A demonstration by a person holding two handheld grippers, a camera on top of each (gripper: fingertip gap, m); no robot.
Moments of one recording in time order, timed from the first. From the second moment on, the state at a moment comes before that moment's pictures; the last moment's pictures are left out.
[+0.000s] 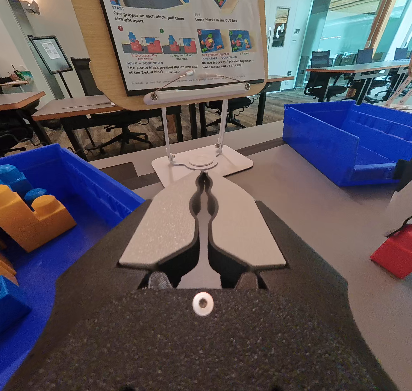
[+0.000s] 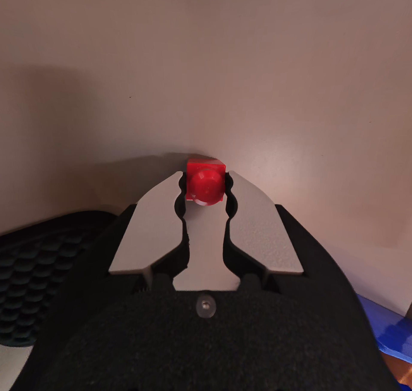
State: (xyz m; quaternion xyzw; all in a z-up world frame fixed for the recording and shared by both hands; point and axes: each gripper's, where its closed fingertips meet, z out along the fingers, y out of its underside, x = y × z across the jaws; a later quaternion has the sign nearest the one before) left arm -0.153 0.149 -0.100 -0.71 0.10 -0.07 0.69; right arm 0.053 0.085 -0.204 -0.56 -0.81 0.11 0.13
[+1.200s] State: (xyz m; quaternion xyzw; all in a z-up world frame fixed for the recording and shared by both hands) left arm -0.153 0.151 -0.109 -0.72 0.11 -0.06 0.68; right arm 0.254 0.374 -0.120 -0.79 -0.59 -0.01 0.19
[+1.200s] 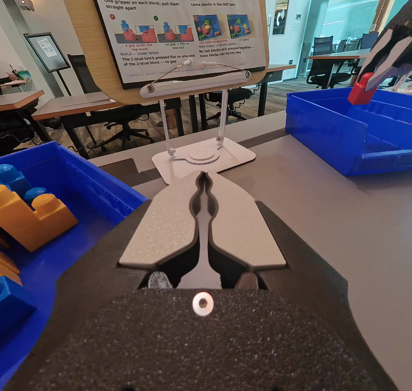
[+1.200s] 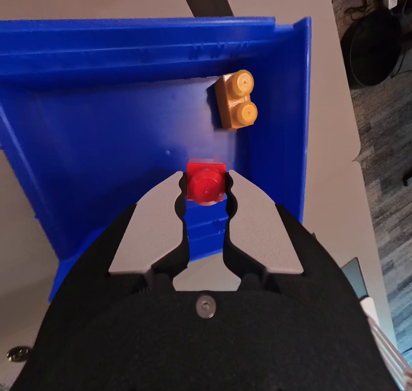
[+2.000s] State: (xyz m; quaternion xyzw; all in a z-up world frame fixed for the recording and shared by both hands) left arm -0.153 0.155 -0.117 -0.73 0.12 -0.06 0.67; right arm 0.254 0.414 -0.195 -0.79 -0.60 0.04 0.11
